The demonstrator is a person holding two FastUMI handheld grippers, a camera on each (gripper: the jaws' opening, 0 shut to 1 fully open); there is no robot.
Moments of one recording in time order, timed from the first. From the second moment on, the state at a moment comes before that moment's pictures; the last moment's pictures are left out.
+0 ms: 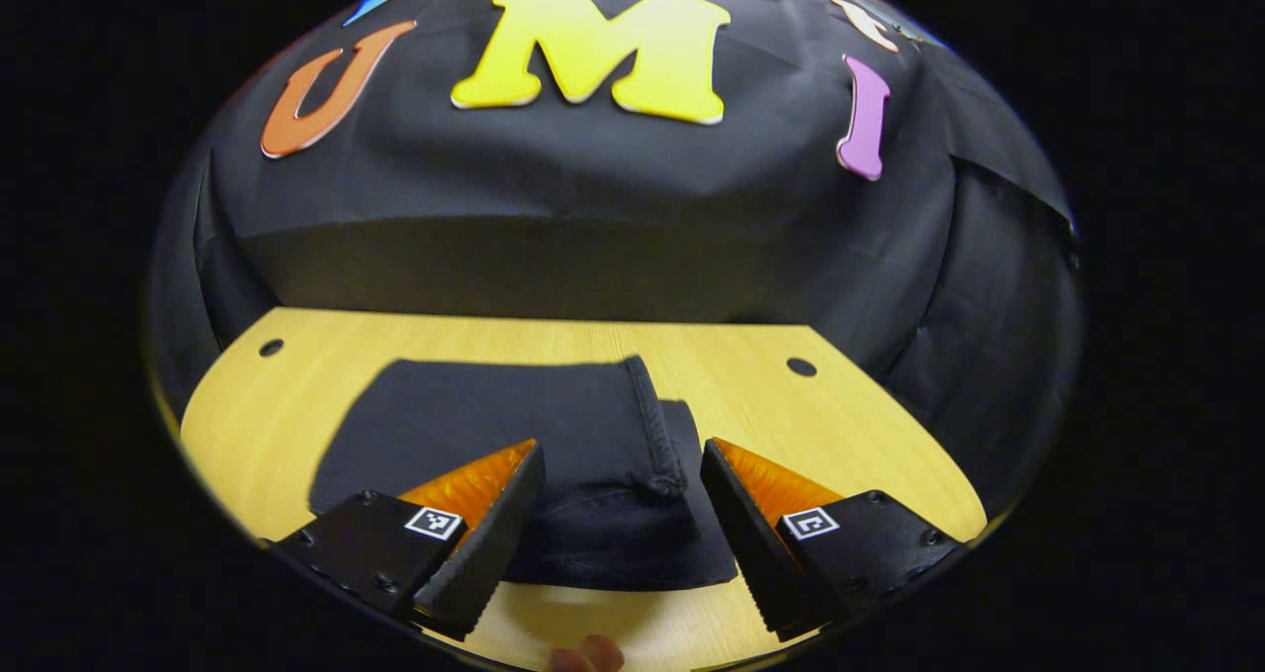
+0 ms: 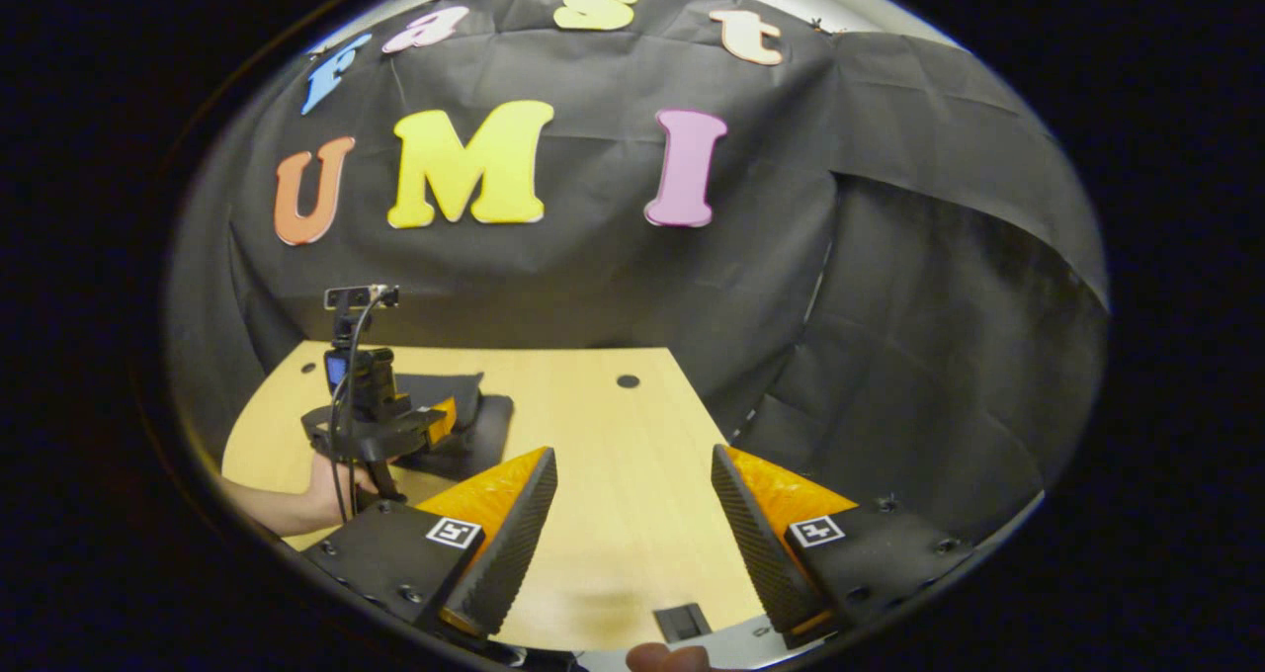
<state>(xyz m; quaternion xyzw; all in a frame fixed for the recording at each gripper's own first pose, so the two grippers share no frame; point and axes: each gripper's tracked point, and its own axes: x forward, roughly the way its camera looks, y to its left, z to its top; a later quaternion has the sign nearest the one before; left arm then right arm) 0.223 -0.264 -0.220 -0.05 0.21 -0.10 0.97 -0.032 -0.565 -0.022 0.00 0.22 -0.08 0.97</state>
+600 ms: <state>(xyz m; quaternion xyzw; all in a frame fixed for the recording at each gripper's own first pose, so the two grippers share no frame) 0.114 -0.099 0.054 -0.06 0.03 -0.03 1.00 0.028 -0.409 0.097 0.02 0.02 0.01 1.00</state>
